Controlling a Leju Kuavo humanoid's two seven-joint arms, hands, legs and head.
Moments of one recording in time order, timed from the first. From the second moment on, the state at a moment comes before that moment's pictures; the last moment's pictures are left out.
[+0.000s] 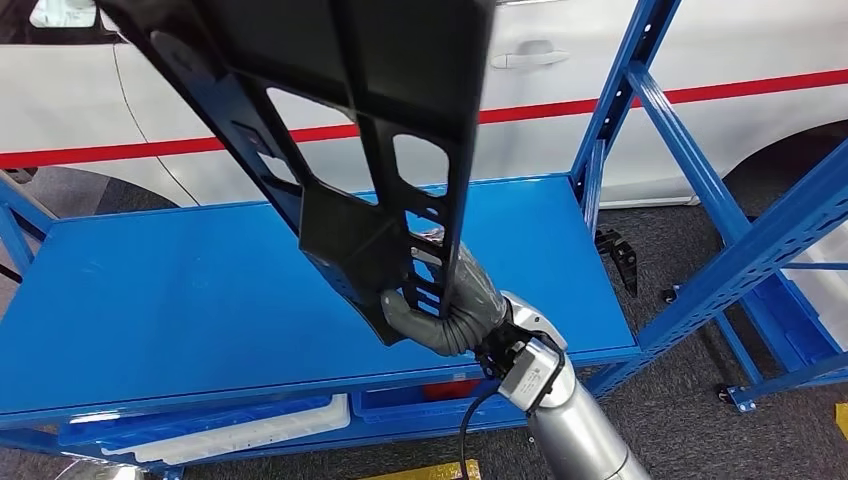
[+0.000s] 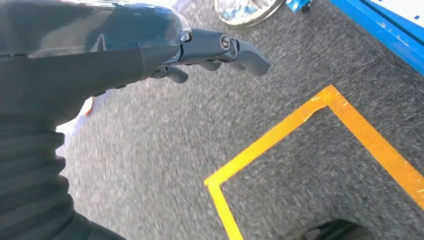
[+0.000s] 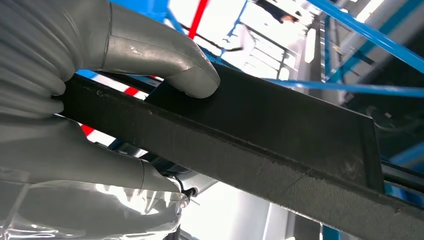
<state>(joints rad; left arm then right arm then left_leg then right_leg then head) -0.12 -0.21 0.84 -0.19 -1.41 0.42 -0.08 -0.36 0.06 0.45 -1.71 0.21 0.22 -0.58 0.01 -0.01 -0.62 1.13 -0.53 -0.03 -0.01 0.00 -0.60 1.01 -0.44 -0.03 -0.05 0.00</state>
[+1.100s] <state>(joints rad) -0.09 -0.20 0.91 -0.19 -1.34 0.25 0.05 -0.20 0.10 0.47 -1.68 0.02 0.28 -0.49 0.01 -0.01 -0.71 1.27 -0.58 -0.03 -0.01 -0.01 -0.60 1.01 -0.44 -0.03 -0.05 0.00</state>
